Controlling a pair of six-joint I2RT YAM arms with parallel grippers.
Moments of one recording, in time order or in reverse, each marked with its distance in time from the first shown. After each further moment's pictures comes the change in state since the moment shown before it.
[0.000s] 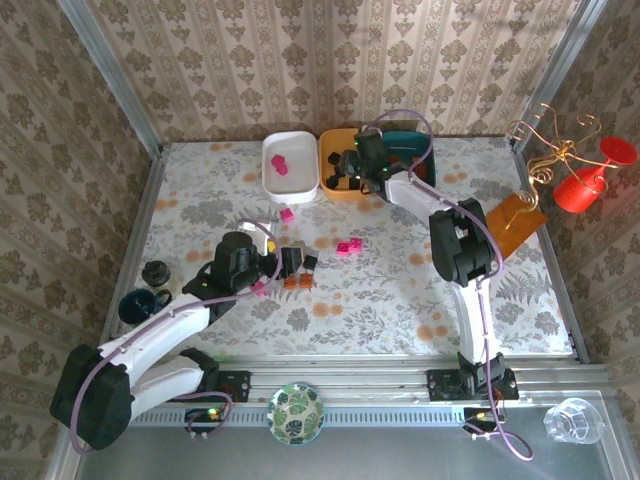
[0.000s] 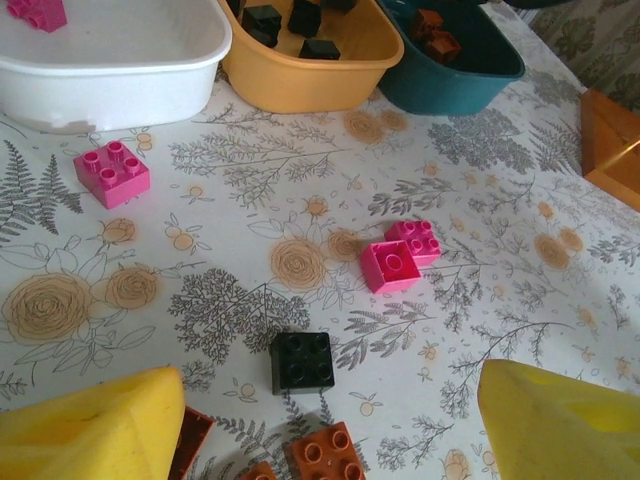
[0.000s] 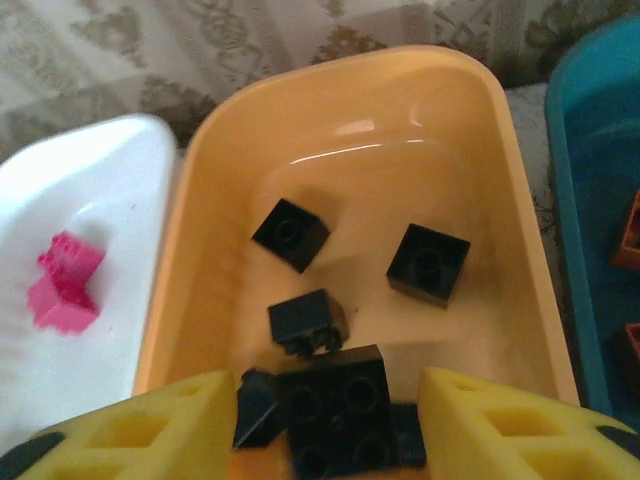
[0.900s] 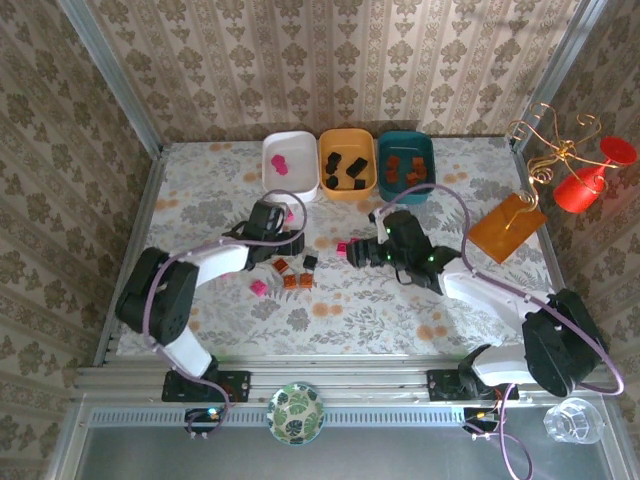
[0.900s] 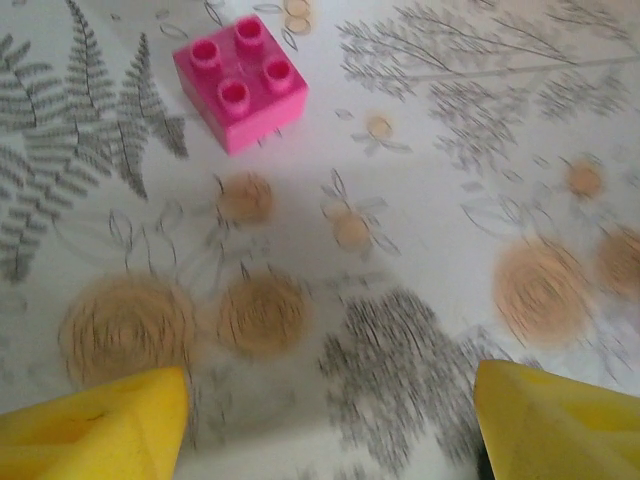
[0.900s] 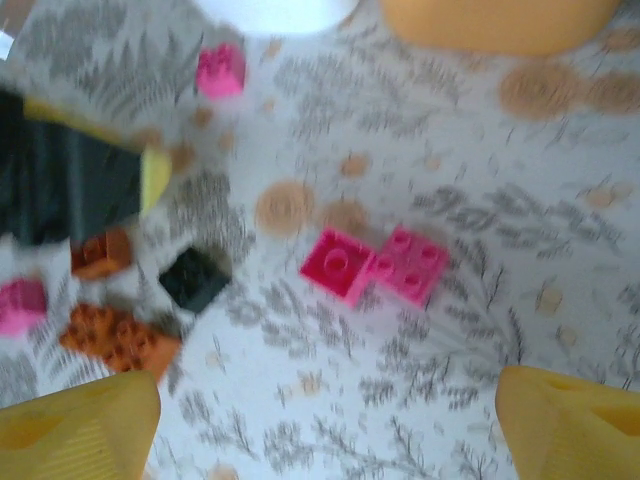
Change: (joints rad) left arm 0.092 0.655 0.370 -0.106 -0.135 0.027; right arm 0.220 -0.920 -1.065 0.069 -0.167 -0.145
